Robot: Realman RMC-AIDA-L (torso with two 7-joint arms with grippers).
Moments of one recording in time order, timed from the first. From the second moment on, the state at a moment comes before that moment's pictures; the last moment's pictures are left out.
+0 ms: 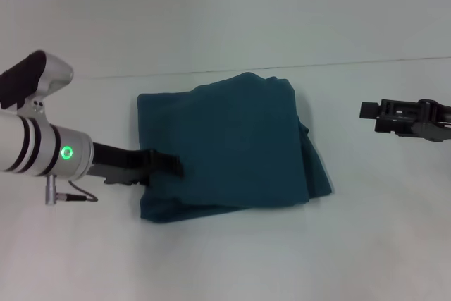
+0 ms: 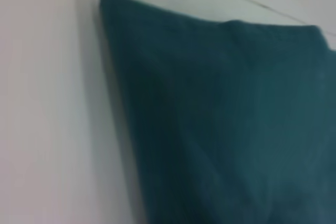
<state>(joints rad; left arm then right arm) -0.81 -2.06 0.99 0.59 2.33 1.09 -2.67 0.55 1.89 -0.59 -0.61 -2.00 -1.51 2.23</state>
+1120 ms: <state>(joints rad) -0.55 -2.15 1.00 1.07 2.33 1.41 -2.71 0.56 1.90 -0.58 -0.61 -1.99 -1.52 2.24</state>
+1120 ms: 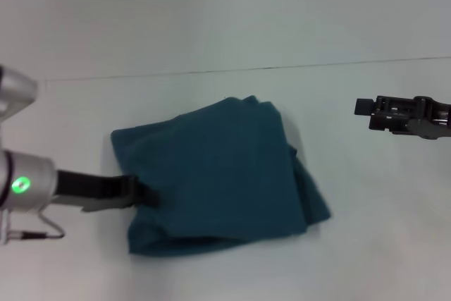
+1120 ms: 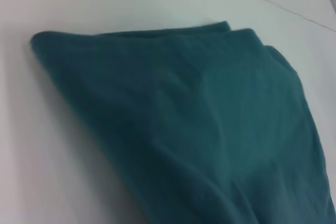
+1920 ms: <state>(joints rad) -0.53 -2.11 0.80 0.97 2.37 1.51 -2.65 0.57 1.91 -0.58 -0.61 -1.99 -1.53 2.24</state>
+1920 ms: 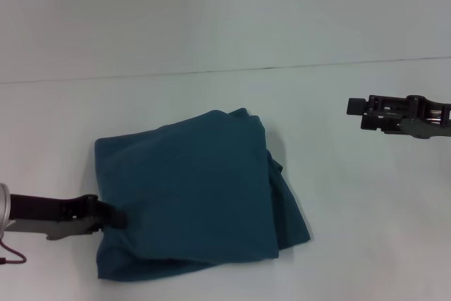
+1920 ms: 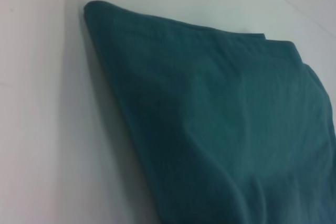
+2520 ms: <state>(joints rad) -0.49 -2.12 0.54 0.95 2.17 1.64 -2.65 0.57 1.91 -0.59 -0.61 -2.00 -1.54 2.23</state>
